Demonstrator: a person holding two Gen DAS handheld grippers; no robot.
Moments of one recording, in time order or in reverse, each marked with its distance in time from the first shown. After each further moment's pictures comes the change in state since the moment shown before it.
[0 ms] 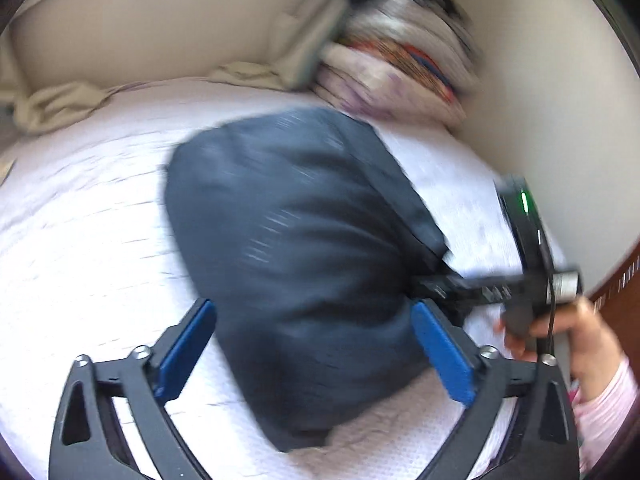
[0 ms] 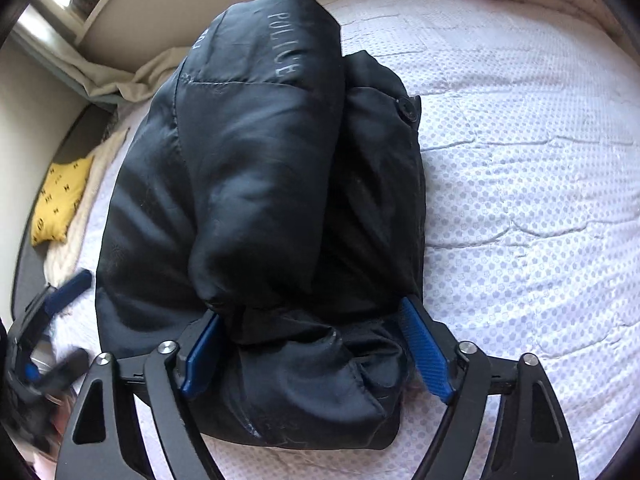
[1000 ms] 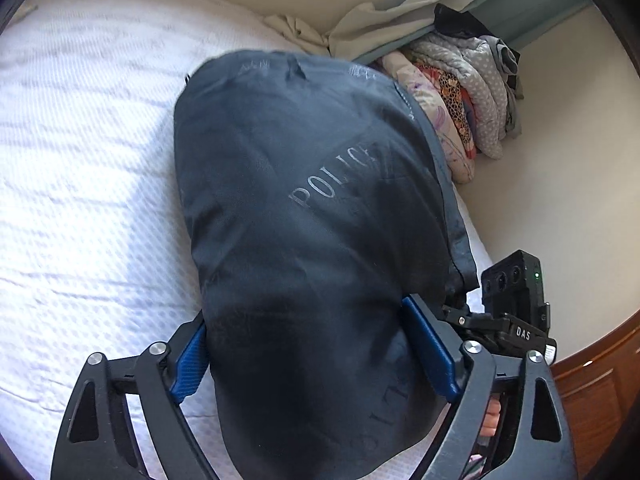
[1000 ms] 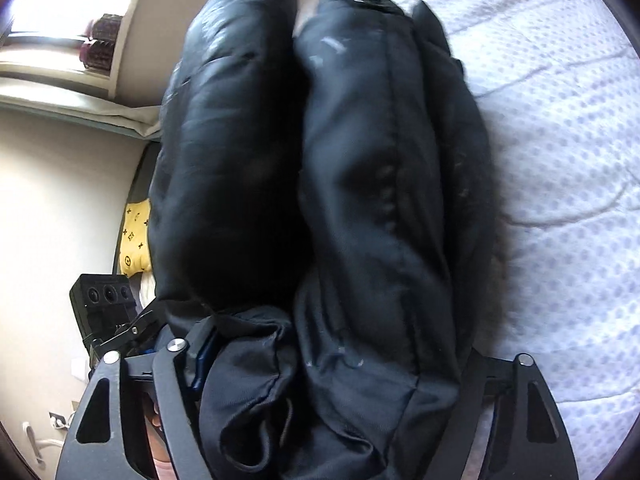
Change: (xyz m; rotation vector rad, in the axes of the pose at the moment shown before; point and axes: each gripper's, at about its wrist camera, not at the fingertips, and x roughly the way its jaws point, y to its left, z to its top) left arm 0.053 0.066 -0.016 -0.360 0.060 -0.199; right arm 0.045 -0.018 0.010 0.153 0.040 0.401
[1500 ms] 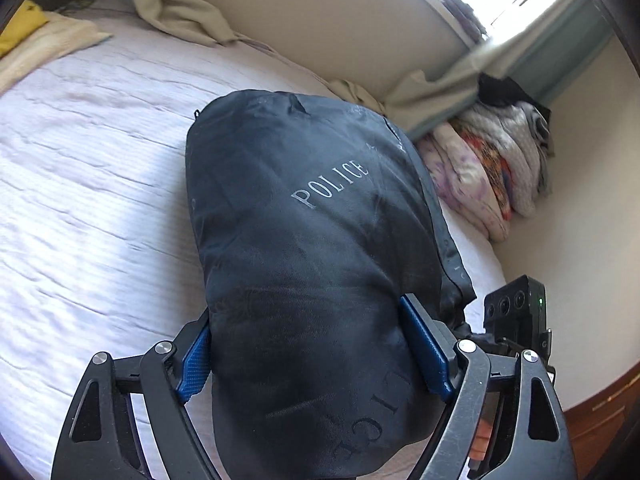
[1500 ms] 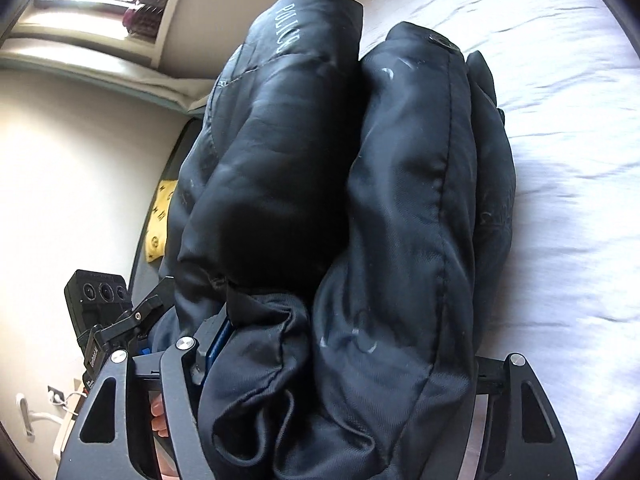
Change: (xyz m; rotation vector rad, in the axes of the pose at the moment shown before) left arm -0.089 0.074 0.035 -0.084 -0.175 0.139; right arm 0.085 0.085 0.014 -0.121 0.033 0.129
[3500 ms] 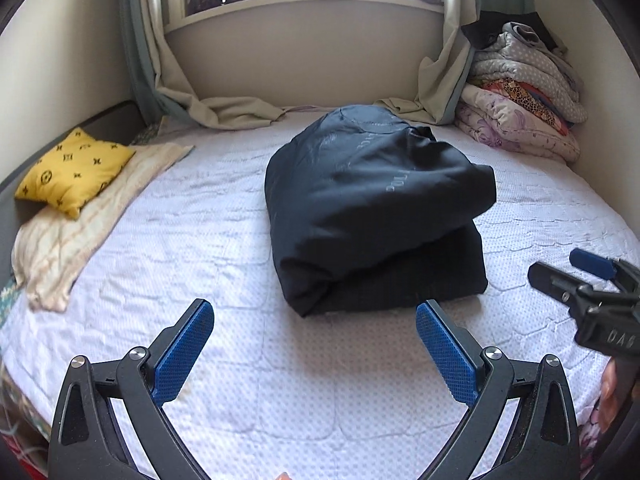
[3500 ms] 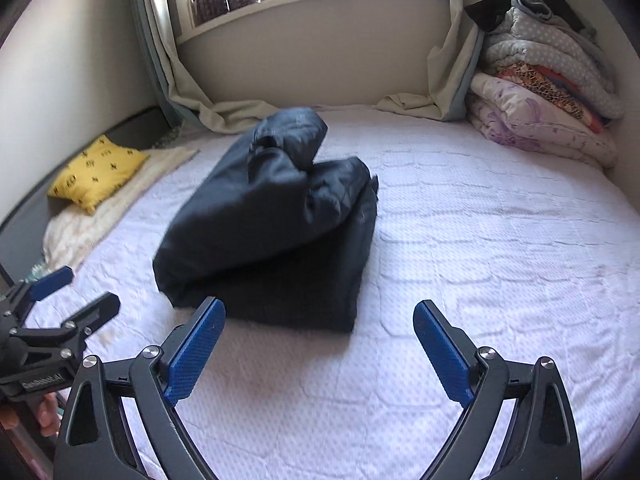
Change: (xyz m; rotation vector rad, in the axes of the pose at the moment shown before) left arm -0.119 -0.077 -0.139 0.379 -0.192 0.506; right arm -0.107 0.126 -0.153 -0.437 -0.353 -0.648
